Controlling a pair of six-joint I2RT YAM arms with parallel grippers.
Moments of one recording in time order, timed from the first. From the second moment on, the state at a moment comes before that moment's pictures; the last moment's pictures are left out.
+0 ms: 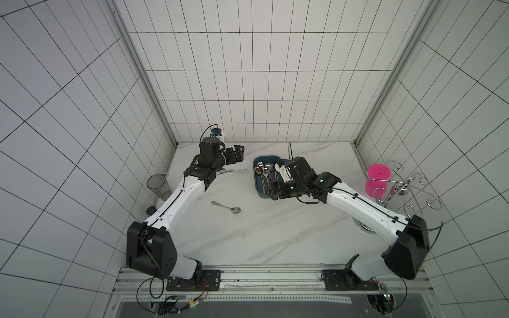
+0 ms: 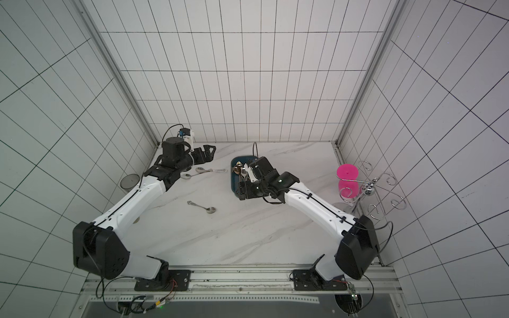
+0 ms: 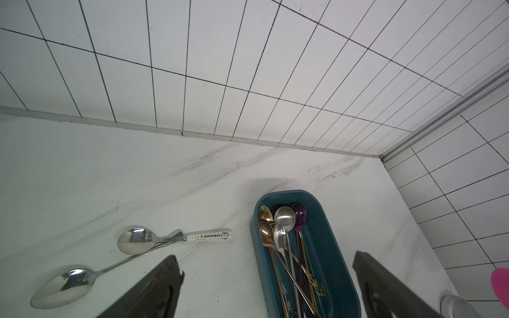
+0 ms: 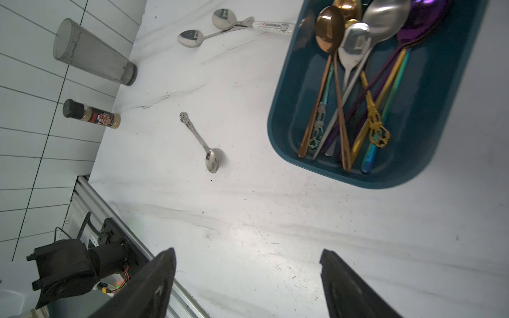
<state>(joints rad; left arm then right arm) -0.24 1.43 1.23 -0.20 0.14 -0.39 0.85 1.52 1.34 -0.68 -0.23 0.46</state>
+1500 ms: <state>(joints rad) 0.11 1.29 1.13 -0.19 0.21 -0.45 0.95 2.36 1.96 -0.91 -0.56 0.55</state>
